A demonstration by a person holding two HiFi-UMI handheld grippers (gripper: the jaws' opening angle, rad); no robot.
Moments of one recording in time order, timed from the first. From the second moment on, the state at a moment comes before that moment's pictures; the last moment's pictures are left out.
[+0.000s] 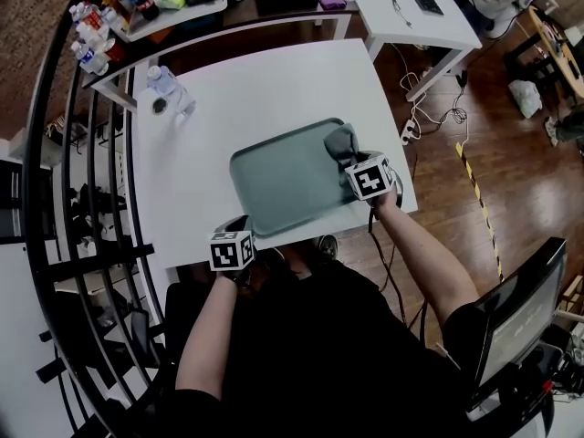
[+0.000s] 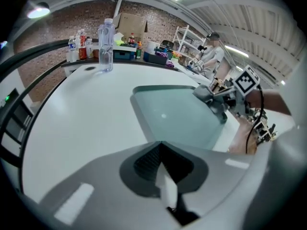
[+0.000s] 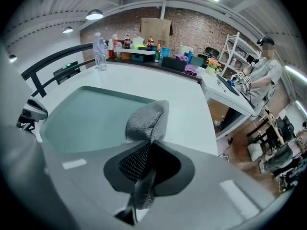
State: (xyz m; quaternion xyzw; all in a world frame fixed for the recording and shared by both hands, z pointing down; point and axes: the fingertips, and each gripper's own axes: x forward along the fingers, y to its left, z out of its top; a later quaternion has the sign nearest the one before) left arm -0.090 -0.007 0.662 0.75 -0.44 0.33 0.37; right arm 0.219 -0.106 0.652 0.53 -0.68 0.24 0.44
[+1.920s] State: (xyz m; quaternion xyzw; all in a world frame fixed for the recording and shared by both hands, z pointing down) left arm -0.083 -0.013 0.667 0.76 -0.45 0.32 0.36; right arm 0.235 -0.031 0.692 0.48 -0.69 0.31 0.44
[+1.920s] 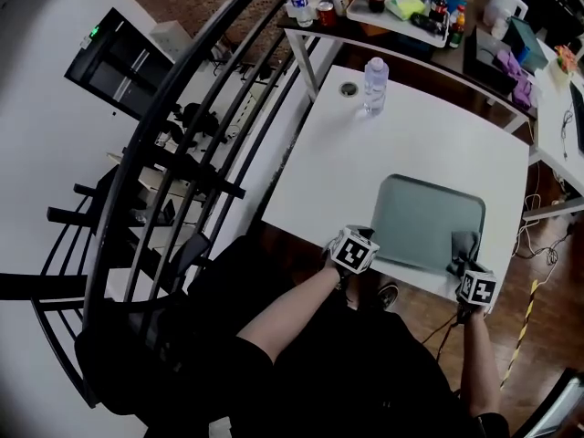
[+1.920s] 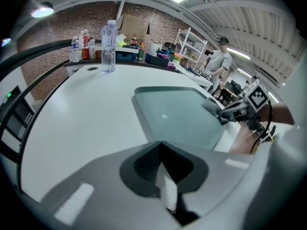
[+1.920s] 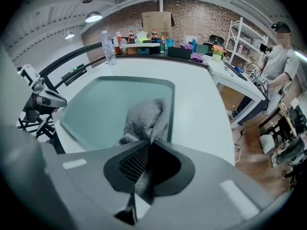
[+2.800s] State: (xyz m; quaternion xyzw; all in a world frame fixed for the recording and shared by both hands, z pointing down) left arm -0.082 -0.014 0.667 0.75 -0.45 0.31 0.37; right arm -0.019 0.012 0.675 0.26 -0.81 0.25 0.47
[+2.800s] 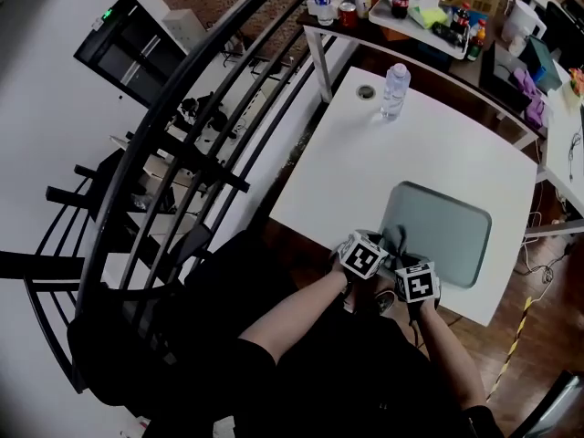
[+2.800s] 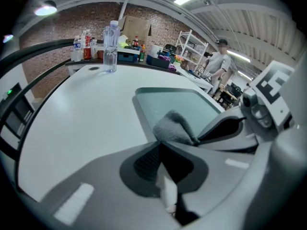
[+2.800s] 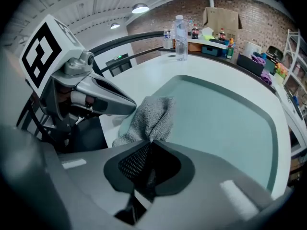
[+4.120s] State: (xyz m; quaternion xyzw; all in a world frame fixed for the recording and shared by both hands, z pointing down) left arm -0.073 -0.015 0.674 0.78 -0.42 0.30 0.36; right arm -0.058 -0.057 0.680 0.05 -0.83 -0.03 0.55
